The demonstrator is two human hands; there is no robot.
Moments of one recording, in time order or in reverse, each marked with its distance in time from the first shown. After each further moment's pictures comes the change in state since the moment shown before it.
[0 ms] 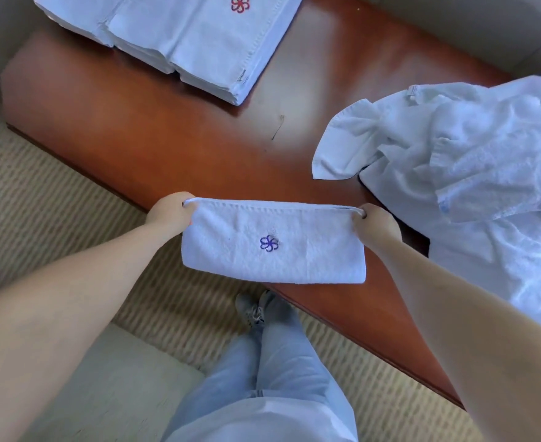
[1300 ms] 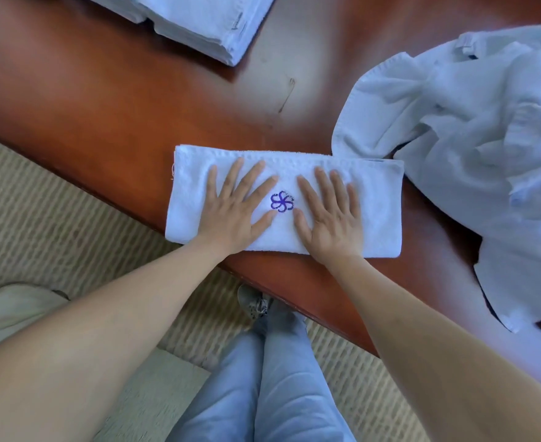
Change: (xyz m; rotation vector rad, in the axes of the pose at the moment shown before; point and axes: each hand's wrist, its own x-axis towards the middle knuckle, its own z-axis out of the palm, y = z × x) left_hand 0.059 0.024 0.130 0.539 0.439 0.782; right_hand 0.012 -0.060 0.132 -0.298 0.361 -0.544
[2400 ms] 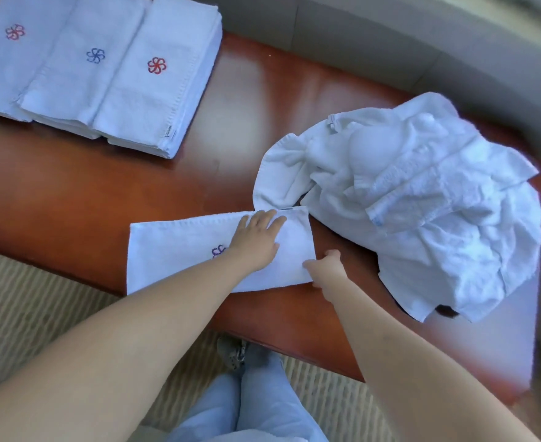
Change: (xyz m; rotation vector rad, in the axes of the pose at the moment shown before) left_hand 0.102 0.139 -0.090 -0.127 -0.459 0.155; right_hand -0.036 0.078 -0.116 0.886 -0.409 1.192
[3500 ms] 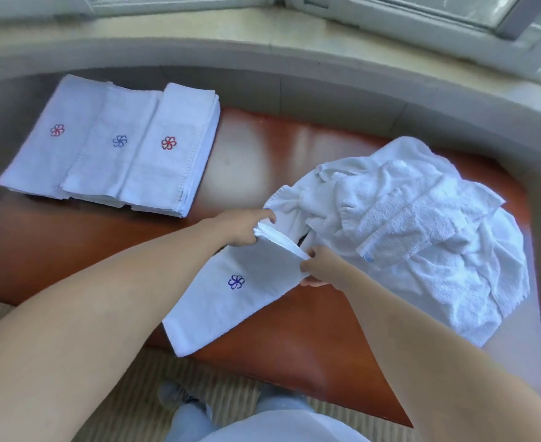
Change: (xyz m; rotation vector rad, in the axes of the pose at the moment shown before) left_hand 0.029 -0.038 -0.179 -0.086 -0.148 0.078; right_hand -0.031 -0.094 -0.059 -0.093 -0.239 -0.282
